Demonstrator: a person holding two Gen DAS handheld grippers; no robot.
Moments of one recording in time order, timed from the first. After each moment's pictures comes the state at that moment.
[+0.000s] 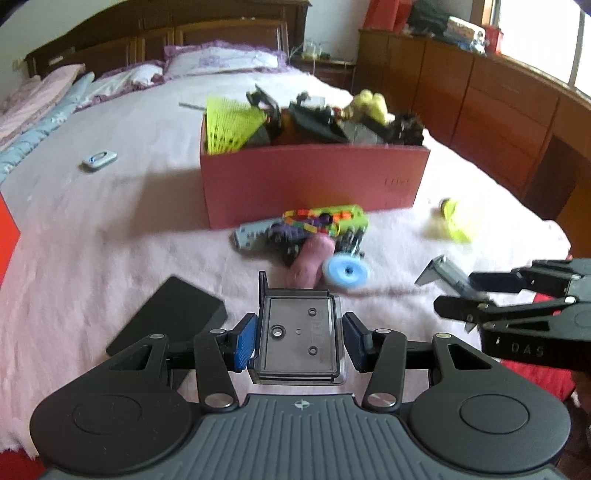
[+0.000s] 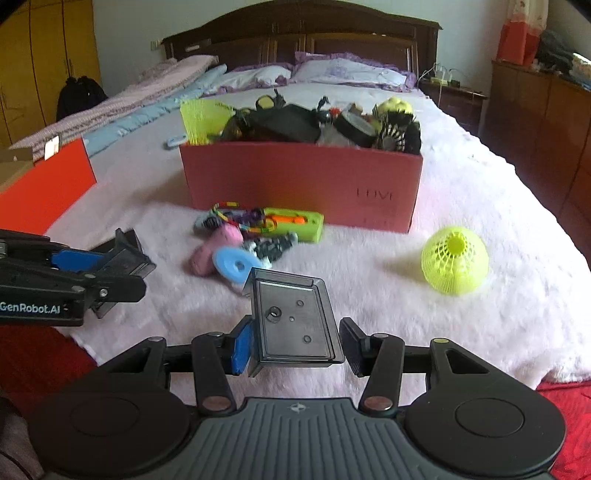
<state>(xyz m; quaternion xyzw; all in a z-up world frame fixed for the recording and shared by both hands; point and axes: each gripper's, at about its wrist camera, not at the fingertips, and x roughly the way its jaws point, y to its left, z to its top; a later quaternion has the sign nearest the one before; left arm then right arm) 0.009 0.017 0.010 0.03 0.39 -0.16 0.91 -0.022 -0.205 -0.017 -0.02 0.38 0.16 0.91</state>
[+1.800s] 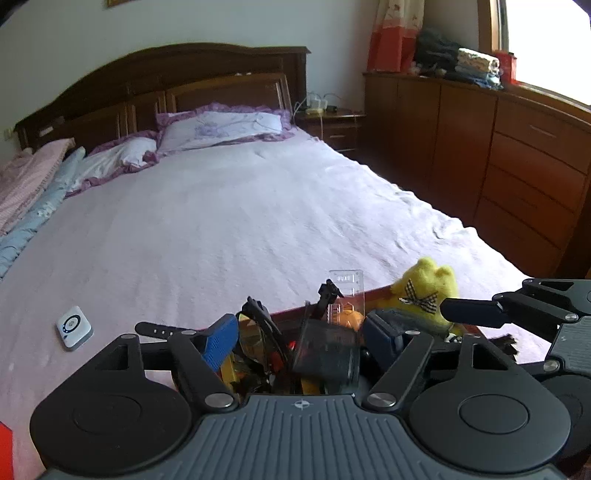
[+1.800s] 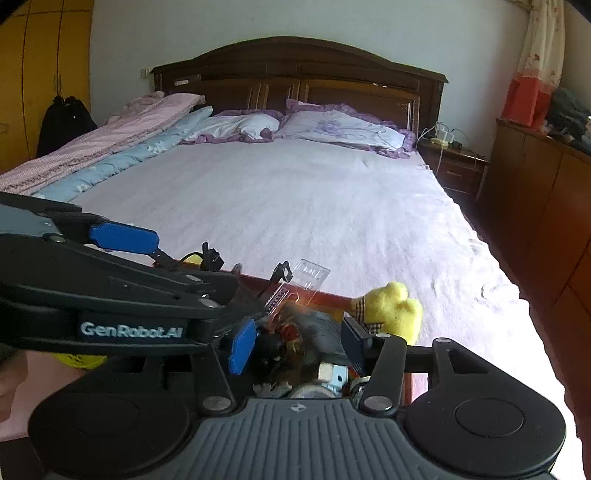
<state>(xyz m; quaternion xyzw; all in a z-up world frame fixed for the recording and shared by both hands) 0.246 -0.051 0.074 0.07 0.32 -0.15 0.93 0.224 -0.173 0.055 -0.05 0.31 0.14 0.94</state>
